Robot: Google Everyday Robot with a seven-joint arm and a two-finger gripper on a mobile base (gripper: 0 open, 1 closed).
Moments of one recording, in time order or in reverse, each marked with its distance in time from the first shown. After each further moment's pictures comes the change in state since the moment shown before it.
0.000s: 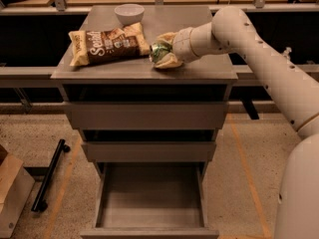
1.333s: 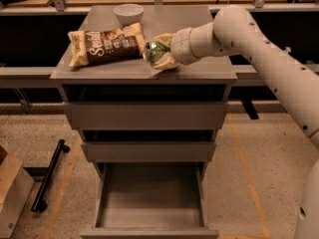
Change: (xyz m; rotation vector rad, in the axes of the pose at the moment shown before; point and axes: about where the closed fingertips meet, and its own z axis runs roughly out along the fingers) arm -0.035 0.016 -0.016 -0.011 -0.049 0.016
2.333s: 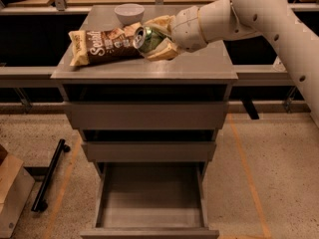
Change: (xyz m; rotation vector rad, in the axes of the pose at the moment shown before) arm -0.099 0.016 -0.062 -0.113 -0.198 -0.025
